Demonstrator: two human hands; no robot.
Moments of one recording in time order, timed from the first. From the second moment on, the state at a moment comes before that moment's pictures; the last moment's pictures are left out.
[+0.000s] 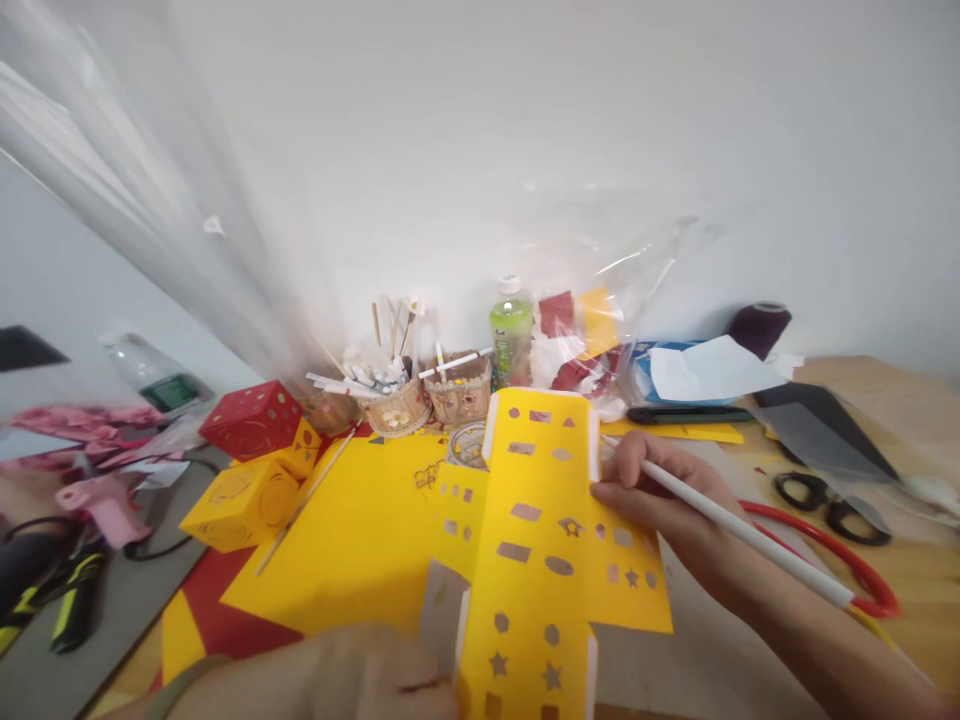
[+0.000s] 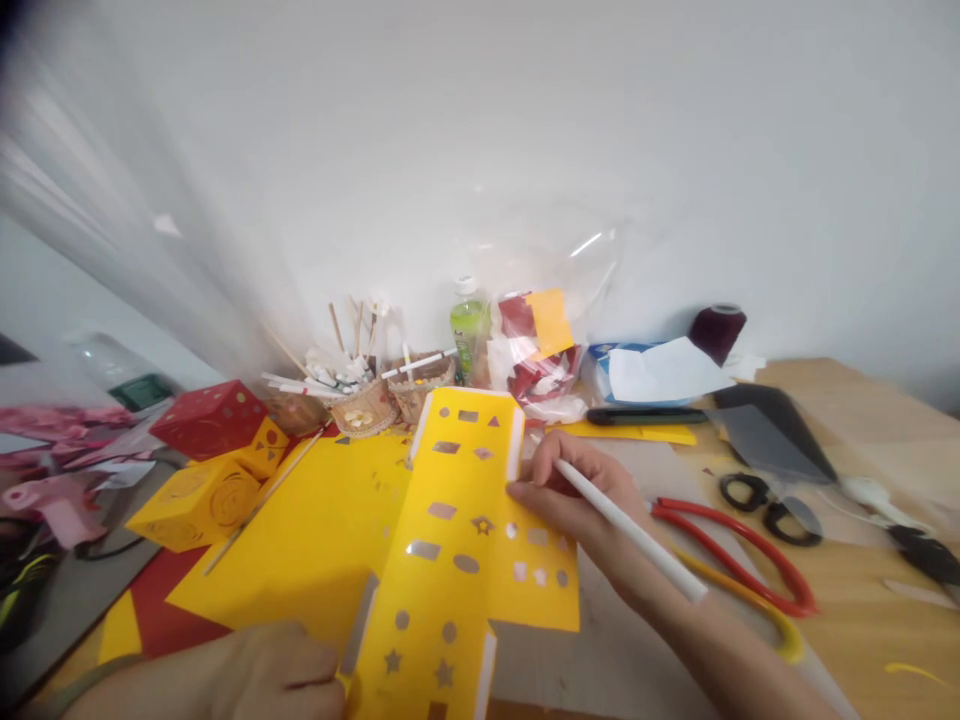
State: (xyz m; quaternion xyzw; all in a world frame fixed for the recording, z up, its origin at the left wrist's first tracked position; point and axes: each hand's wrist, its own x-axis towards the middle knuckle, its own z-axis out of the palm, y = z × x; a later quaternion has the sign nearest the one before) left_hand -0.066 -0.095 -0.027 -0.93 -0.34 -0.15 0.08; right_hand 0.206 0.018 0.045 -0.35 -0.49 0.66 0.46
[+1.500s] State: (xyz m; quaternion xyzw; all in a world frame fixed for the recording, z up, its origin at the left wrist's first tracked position) left_hand 0.005 -0.009 0.052 -0.88 -0.39 -0.29 0.03; right_hand 0.202 0.024 0.040 -0.44 -0.62 0.55 0.35
